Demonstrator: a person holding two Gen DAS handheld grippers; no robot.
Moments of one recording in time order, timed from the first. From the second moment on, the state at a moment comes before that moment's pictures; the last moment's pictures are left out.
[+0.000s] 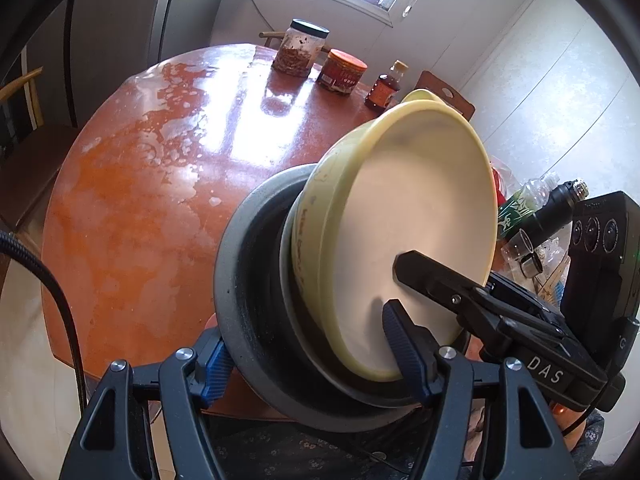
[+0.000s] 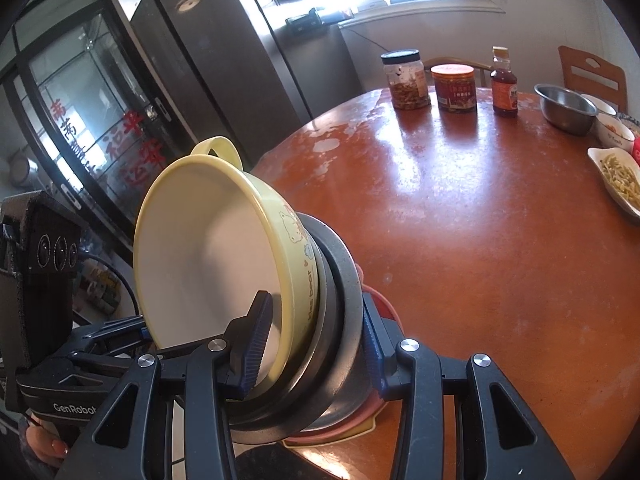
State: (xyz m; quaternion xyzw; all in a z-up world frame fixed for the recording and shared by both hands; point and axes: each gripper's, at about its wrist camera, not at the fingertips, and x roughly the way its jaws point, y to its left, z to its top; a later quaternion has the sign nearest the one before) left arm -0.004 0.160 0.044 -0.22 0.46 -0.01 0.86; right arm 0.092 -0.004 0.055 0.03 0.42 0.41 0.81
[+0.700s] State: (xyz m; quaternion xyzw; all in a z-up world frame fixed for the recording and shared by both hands) left arm 0.011 0.153 0.014 -0.20 0.49 0.00 0.85; right arm 0.098 -0.012 0.017 0.05 0.47 0.40 0.79
